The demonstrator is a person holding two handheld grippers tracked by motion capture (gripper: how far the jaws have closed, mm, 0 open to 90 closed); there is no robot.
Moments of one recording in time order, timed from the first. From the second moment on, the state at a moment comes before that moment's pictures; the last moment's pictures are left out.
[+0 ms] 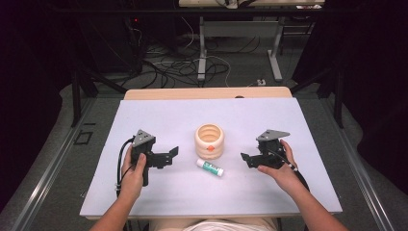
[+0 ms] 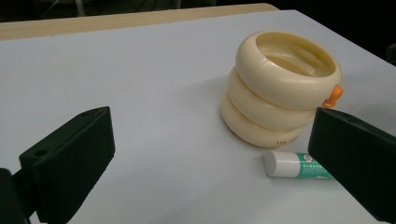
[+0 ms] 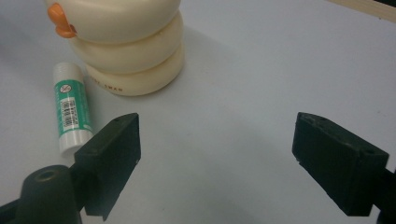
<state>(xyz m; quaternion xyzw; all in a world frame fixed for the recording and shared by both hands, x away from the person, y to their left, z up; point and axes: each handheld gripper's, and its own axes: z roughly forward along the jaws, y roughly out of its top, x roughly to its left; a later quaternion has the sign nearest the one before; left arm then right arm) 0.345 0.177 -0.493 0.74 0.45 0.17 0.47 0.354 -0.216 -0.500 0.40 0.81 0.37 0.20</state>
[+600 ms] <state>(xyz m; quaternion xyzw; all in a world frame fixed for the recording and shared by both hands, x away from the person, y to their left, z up) 0.345 0.175 -0.497 0.75 0.44 0.17 0.46 0.369 -0.163 -0.484 0.36 0.88 0.28 0.15</state>
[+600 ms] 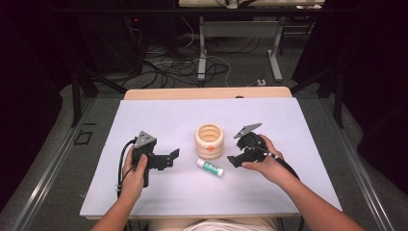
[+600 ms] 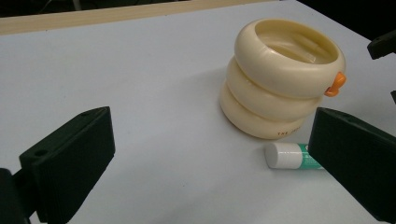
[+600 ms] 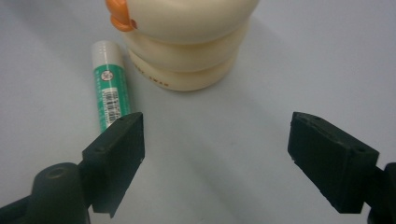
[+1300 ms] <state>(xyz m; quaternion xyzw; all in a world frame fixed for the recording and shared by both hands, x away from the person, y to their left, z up) 0.345 0.177 -0.498 0.75 0.44 0.17 0.47 0.378 -0.102 -0.478 0.30 0.93 0.19 0.07</state>
